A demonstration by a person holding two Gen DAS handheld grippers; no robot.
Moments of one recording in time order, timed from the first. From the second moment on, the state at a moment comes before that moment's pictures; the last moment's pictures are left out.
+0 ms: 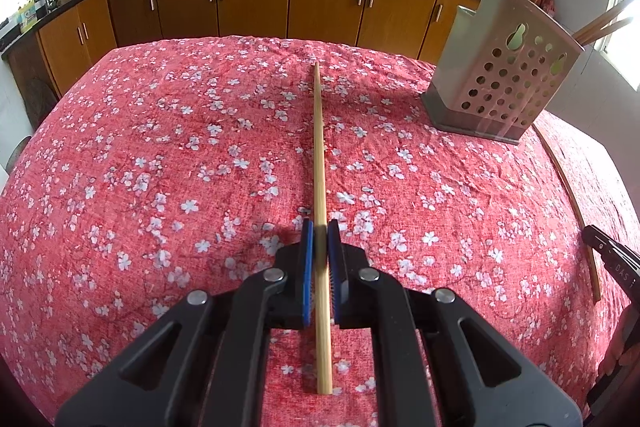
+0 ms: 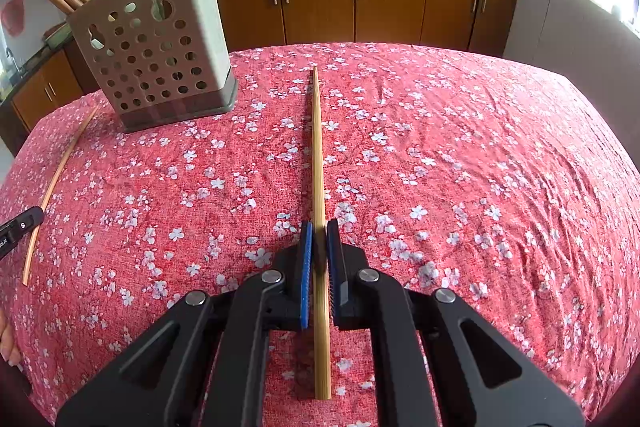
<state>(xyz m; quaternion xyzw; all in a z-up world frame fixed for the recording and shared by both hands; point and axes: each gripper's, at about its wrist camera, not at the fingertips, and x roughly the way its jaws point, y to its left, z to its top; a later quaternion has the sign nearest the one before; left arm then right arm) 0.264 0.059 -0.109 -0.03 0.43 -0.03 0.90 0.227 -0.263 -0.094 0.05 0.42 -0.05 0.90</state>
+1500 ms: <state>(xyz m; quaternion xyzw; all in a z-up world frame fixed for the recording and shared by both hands) 0.242 0.052 -0.107 0.03 0.43 -0.03 0.90 0.209 -0.274 -0.089 0.07 0.42 -0.03 0.90</state>
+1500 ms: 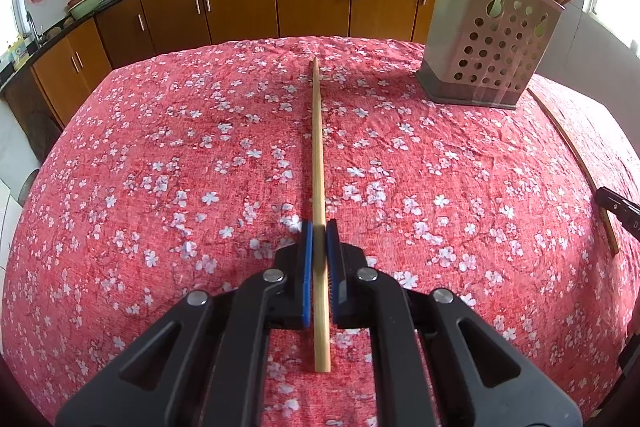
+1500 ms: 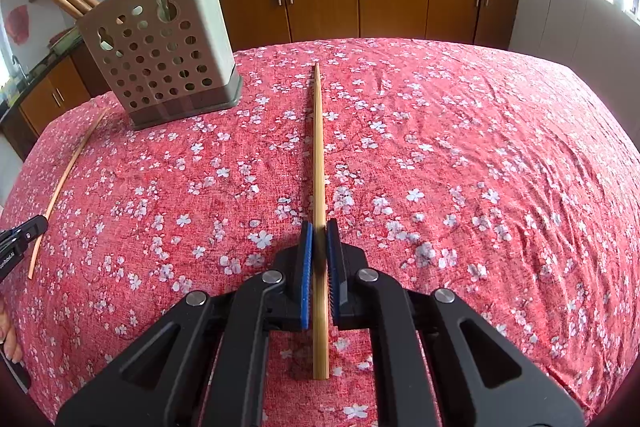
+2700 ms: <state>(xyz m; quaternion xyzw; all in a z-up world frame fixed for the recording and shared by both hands) 0.223 0.073 0.022 -0.03 0.29 -0.05 0.95 0.175 -0.297 0.019 0.09 0.25 -0.03 0.96</state>
